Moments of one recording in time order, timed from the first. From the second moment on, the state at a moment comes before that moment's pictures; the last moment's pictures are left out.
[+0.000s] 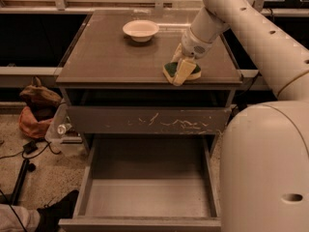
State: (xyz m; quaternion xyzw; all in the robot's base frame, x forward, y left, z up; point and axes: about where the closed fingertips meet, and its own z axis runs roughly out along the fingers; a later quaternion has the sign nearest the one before) arm 0.719 -0.094 0.823 -0.69 0.68 0.08 0.21
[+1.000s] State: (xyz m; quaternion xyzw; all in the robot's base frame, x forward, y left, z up) arm 0.634 -0.080 0.879 -0.66 0.68 0.08 0.30
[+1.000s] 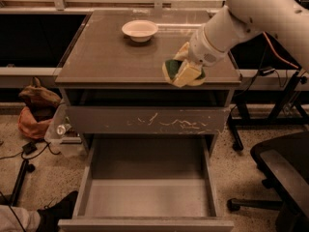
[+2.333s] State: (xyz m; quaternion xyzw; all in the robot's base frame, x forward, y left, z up) arm 0.575 -0.078 0.816 -0.65 0.69 0.13 0.29
